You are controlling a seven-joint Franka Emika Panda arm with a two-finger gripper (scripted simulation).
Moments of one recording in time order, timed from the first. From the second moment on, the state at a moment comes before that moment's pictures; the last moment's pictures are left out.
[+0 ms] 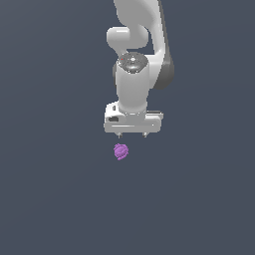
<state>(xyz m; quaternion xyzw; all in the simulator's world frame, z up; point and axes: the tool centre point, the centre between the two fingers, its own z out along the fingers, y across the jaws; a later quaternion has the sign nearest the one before) 0.007 0.019 0.185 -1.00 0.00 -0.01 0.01</state>
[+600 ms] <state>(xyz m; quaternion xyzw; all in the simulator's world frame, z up) 0.008 0.016 0.179 -1.00 -0.02 -0.01 0.01</state>
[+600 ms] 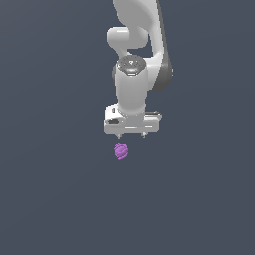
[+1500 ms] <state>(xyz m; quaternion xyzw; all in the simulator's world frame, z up) 0.001 -0.020 0.117 -0.98 -0.20 0.00 0.00</state>
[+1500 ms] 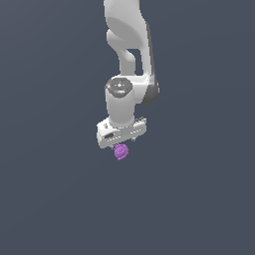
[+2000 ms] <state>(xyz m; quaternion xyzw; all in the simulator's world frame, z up) -0.004 -0.032 0.094 -0.97 -0.26 0.00 0.00</state>
